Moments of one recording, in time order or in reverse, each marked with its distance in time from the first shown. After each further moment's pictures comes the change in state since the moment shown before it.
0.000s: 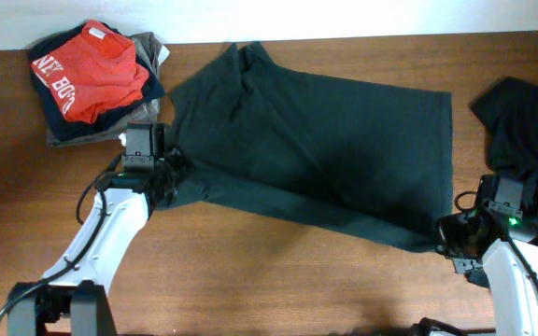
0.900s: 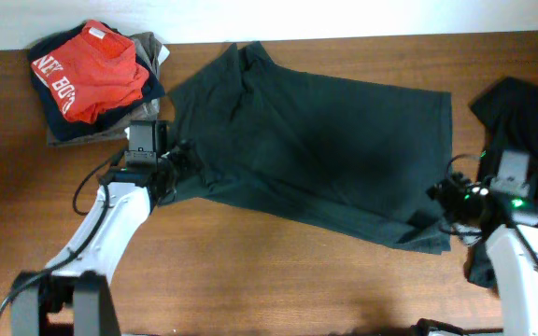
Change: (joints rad) left arm -0.004 0.035 0.028 -0.039 -0.011 0.116; right arm 0.094 0.030 0.183 0.017 -0.032 -0.256
